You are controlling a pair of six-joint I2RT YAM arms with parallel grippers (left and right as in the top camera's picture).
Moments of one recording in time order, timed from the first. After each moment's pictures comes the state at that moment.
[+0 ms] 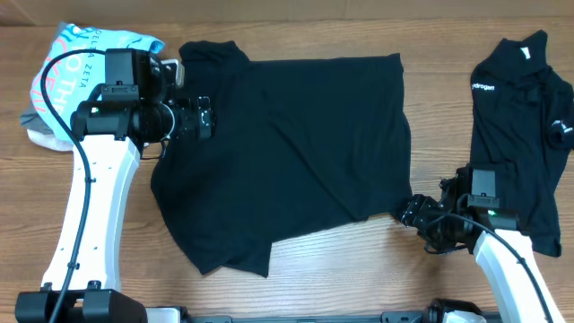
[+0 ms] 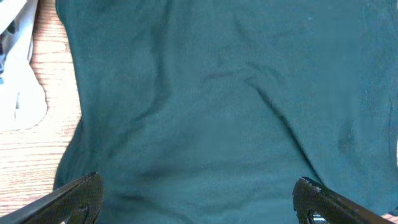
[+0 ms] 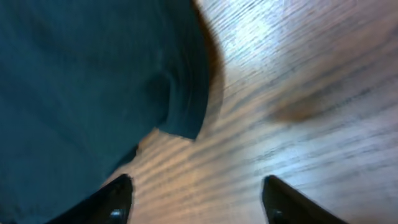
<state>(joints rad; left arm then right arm) 0.01 1.54 1.43 -0.95 0.25 -0.11 -0.12 1.15 0.59 -0.78 -0.33 0.48</state>
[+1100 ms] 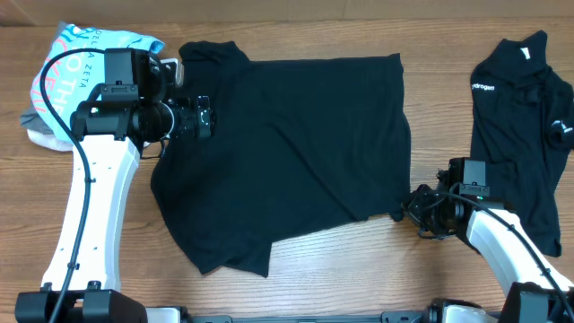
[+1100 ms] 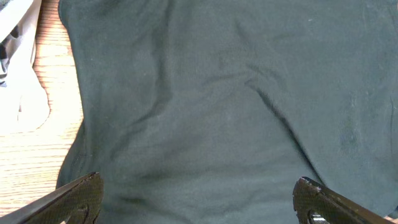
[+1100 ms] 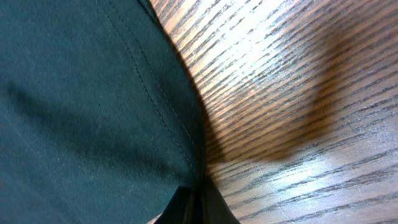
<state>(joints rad) 0.01 1.54 1.43 -0.94 0.24 -0.10 -0.12 1.36 0.58 -0.54 -0.33 0.57</state>
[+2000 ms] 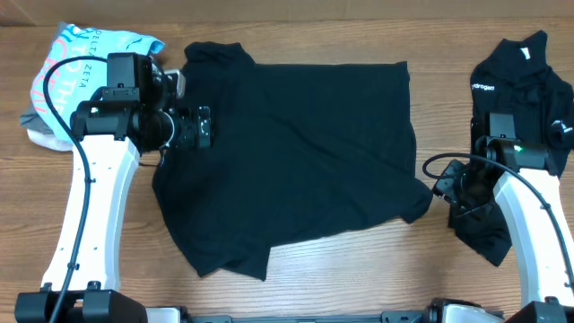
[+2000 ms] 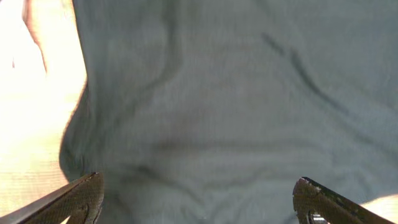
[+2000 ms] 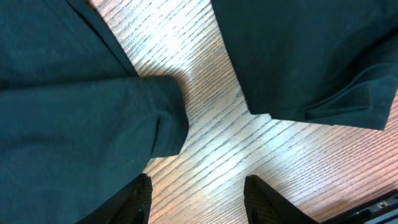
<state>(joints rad) 0.01 1.54 1.43 -1.06 0.23 -0.10 -0.12 1.39 1.08 -1.18 0.01 0.52</state>
